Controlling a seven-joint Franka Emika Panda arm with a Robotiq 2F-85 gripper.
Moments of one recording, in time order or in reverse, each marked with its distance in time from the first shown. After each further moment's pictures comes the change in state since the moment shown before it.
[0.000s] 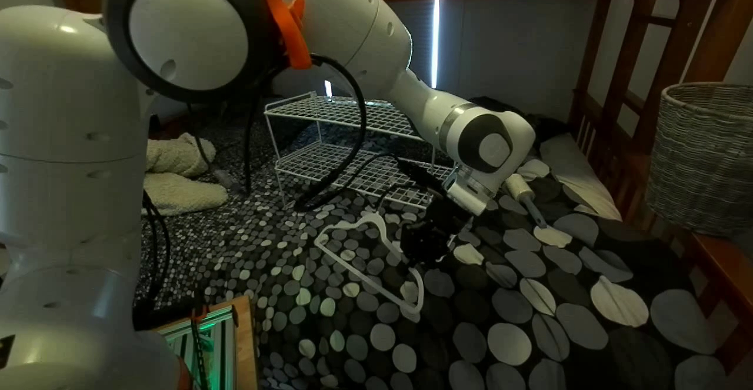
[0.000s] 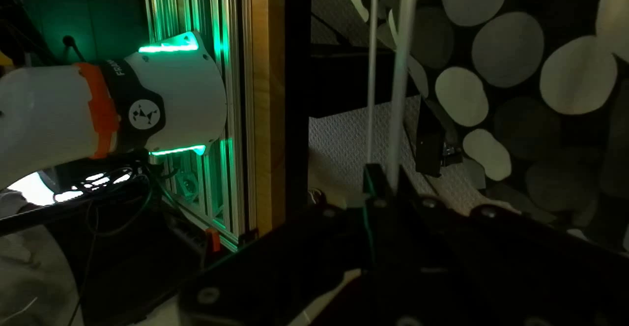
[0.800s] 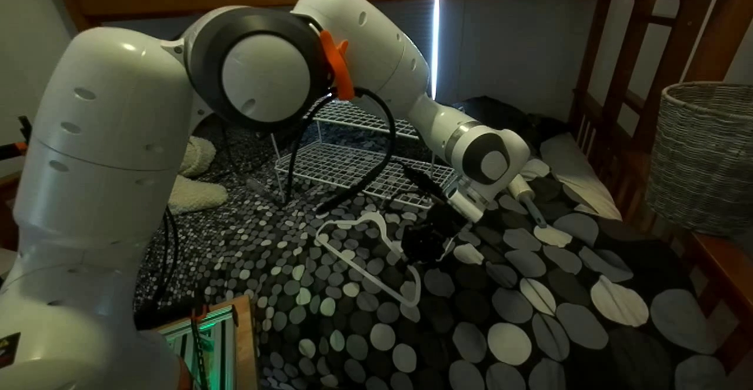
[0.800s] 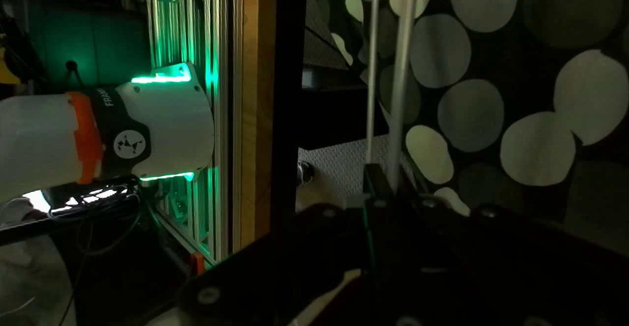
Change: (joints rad) arm 0.039 0.166 0.005 0.140 0.063 -0.035 -0.002
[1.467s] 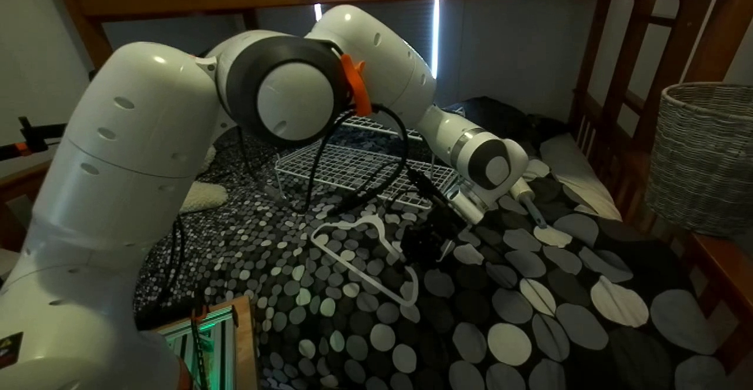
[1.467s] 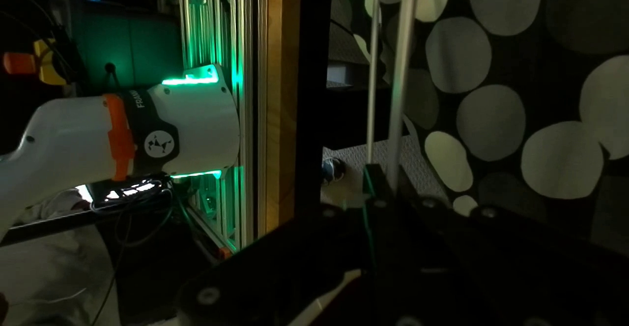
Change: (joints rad) arm 0.018 0.092 -0.005 0.103 0.000 -0.107 0.032
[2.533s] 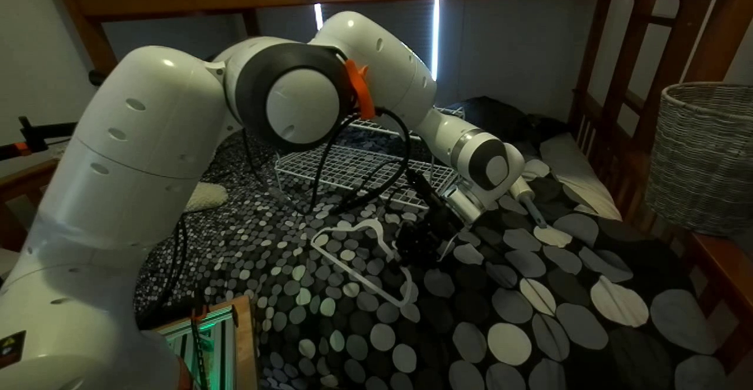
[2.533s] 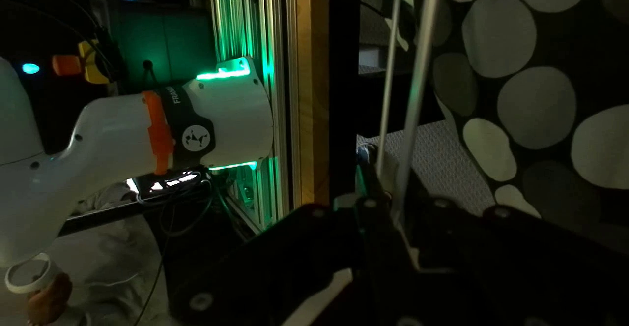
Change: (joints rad) arm 0.019 0.028 -0.010 0.033 -0.023 -0.088 0.057
